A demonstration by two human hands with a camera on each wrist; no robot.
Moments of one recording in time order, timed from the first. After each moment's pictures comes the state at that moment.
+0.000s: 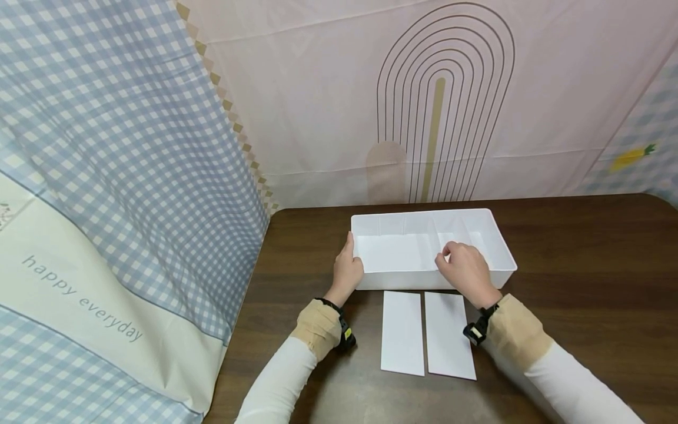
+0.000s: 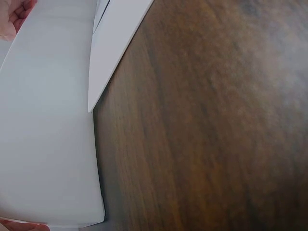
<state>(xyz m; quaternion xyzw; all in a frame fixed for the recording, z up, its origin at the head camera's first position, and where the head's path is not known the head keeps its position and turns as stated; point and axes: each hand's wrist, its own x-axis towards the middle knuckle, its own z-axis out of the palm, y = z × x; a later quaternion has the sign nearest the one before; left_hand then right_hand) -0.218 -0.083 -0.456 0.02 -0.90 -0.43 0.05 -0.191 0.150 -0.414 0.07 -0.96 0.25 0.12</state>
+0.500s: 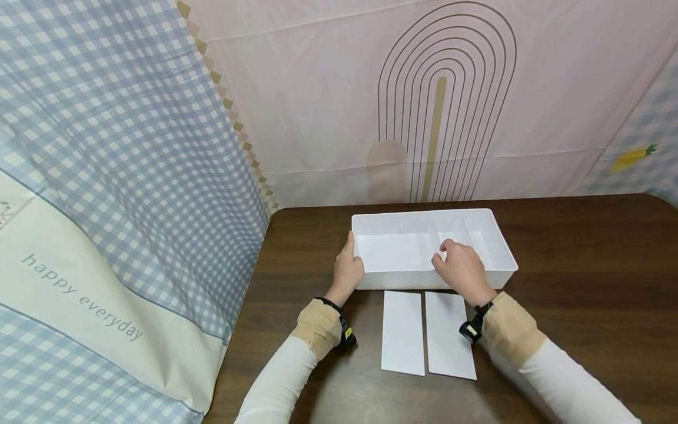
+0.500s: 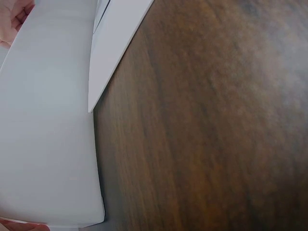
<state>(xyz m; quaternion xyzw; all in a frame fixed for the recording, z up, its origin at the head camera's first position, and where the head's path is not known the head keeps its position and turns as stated) -0.217 -0.083 -0.455 0.01 -0.90 -0.43 0.05 -0.195 0.143 -0.416 0.06 -0.96 0.24 0.10</state>
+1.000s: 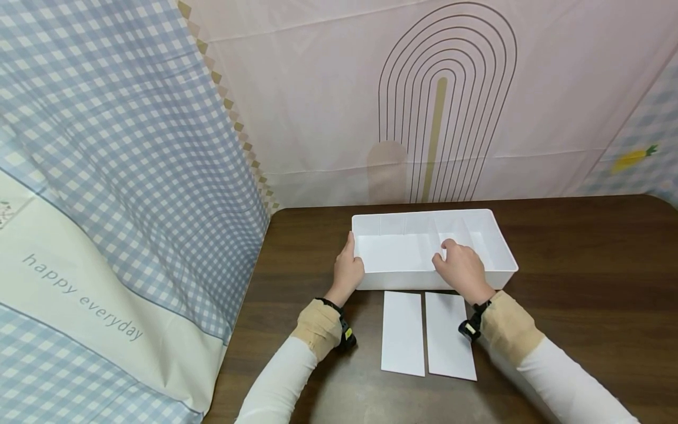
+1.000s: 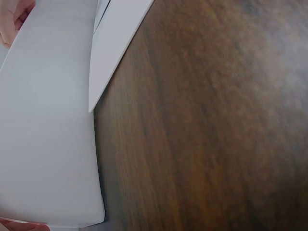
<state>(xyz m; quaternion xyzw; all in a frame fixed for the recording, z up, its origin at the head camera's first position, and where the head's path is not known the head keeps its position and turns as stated) -0.217 -0.083 -0.455 0.01 -0.90 -0.43 0.05 -0.198 0.144 -0.418 0.04 -0.97 0.24 0.08</state>
